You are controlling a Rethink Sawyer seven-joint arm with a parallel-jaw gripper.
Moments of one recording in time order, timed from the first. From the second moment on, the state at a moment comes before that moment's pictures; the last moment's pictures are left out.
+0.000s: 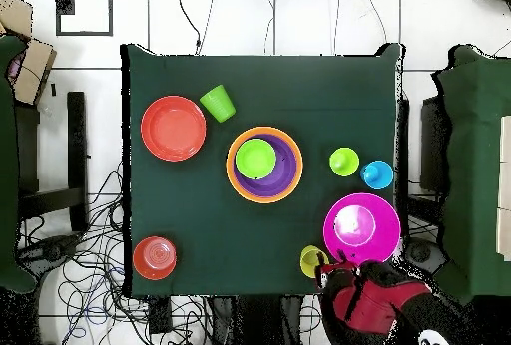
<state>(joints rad) -1.05 -0.78 0.65 2.30 -1.94 0.24 2.91</state>
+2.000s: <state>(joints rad) -0.62 -0.64 0.21 1.96 -1.84 -0.02 2.92</state>
